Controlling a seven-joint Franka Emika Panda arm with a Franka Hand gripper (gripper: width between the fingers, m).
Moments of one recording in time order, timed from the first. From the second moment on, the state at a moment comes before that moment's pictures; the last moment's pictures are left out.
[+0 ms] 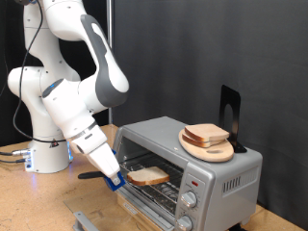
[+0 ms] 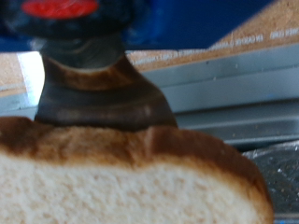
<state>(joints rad) -0.63 0.02 0.60 -2.60 1.18 2.71 -1.71</state>
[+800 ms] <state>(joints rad) -0.67 0.01 0.55 -2.60 0.96 2.70 -1.57</state>
